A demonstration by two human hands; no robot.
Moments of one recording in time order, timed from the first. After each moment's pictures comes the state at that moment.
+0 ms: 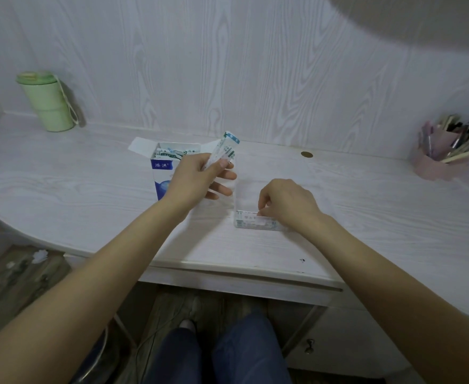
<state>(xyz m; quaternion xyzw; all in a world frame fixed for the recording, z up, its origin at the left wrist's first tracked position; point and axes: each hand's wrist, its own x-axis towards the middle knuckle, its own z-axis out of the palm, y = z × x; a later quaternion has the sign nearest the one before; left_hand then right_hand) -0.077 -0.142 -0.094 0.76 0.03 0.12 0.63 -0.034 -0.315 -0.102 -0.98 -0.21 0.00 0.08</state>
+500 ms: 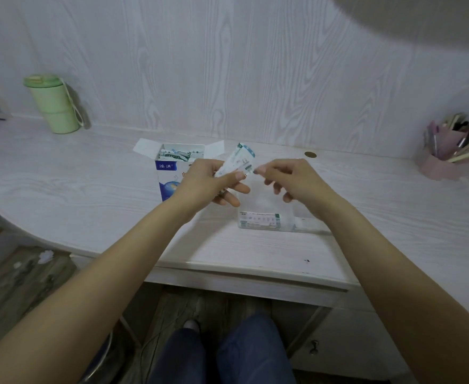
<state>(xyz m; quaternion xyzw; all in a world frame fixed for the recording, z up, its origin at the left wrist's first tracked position) -0.078 -0.145 -0.094 0.77 -0.01 0.04 0.64 -0.028 -0.325 -0.080 -0.86 -0.18 0.07 0.48</state>
